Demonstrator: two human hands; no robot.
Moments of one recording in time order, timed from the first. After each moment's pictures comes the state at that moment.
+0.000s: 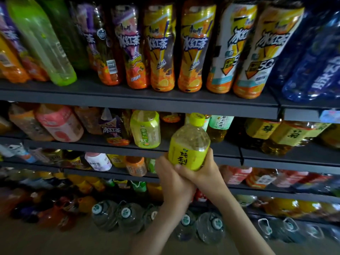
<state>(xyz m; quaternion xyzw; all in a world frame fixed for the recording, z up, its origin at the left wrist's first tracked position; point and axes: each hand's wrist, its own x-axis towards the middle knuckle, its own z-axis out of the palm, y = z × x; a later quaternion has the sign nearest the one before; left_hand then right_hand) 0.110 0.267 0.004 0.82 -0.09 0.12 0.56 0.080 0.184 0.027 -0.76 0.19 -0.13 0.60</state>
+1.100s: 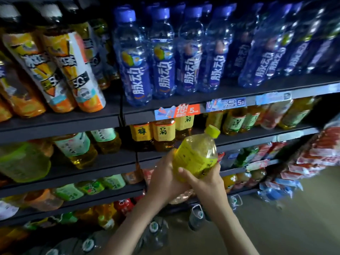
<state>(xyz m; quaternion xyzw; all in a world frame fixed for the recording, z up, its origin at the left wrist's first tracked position) -0.035 0.008 0.042 0.78 -0.39 -0.15 0.47 -0.141 -0.060 0.061 -0.70 0.45 -0.21 0.51</state>
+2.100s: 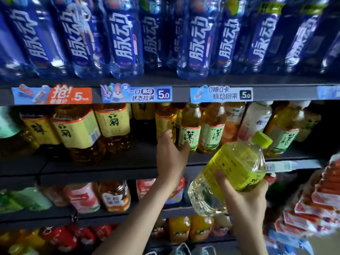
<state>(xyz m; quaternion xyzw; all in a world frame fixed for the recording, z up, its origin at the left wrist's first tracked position) -0.088 -0.316 -0.058 0.81 -0.23 0.10 0.54 -0.253 -0.354 -0.048 -0.60 0.43 -0.41 0.53</state>
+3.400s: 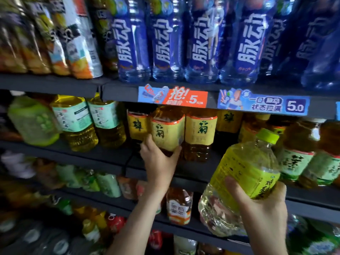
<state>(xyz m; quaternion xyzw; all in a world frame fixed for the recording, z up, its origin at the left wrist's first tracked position) 0.039 -0.131 -0.076 0.83 -0.04 0.24 0.50 -0.129 -0.253 -0.051 -0.68 0.32 -0.34 0.57</state>
